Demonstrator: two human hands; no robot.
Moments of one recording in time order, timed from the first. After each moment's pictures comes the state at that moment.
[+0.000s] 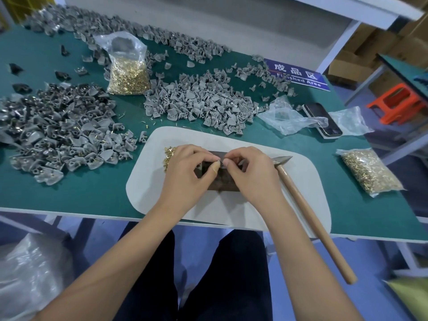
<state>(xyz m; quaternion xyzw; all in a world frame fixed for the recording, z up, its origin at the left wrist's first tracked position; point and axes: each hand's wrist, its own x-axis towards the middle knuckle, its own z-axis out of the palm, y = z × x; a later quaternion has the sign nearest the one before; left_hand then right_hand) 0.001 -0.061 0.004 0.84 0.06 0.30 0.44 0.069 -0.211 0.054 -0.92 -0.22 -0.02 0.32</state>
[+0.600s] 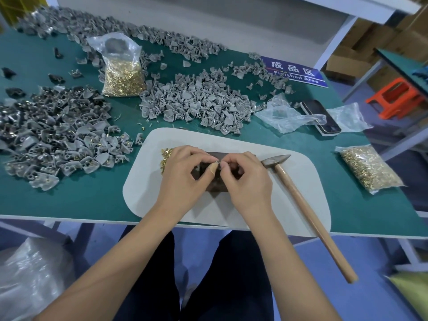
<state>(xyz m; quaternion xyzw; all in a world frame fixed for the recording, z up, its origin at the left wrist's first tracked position) 0.001 -0.061 0.006 0.85 0.06 0.30 0.44 0.047 -0.204 0.041 -0.90 -0.20 -0.09 0.37</state>
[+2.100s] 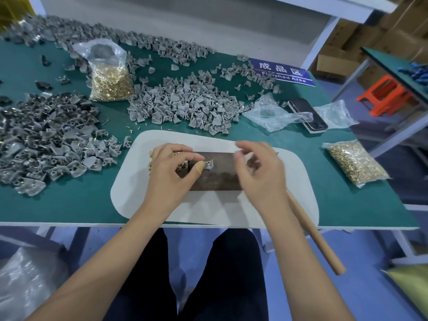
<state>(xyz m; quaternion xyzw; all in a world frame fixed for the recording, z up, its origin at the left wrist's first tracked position) 0.002 -0.060 0.005 0.84 0.08 0.30 0.45 0.064 -0.246 0.056 -0.85 -0.24 -0.17 0.43</state>
